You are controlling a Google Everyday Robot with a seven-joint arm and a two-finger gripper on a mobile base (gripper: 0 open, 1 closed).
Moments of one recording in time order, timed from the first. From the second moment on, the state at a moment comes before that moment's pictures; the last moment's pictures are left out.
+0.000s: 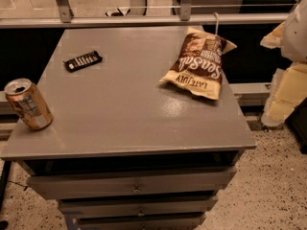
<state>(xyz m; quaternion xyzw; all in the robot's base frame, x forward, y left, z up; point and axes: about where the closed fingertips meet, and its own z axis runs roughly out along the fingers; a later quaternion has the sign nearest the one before) 0.438 -0.217 0.977 -0.60 0.78 -0.04 0.16</state>
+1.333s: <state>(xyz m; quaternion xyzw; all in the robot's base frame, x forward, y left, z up) 0.531 -0.227 0.927 -0.56 0.78 0.01 0.29</state>
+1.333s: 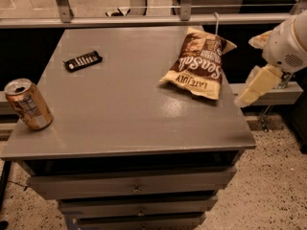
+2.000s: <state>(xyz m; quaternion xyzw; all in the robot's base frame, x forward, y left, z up) 0.611 -0.220 0.902 -0.46 0.80 0.05 0.38</state>
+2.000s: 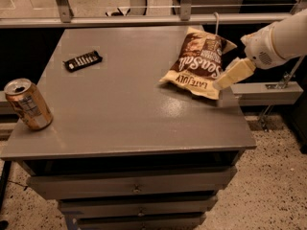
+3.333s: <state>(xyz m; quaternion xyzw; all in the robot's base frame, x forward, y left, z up) 0.682 -0.192 0.855 -0.35 0.84 0.10 0.41</state>
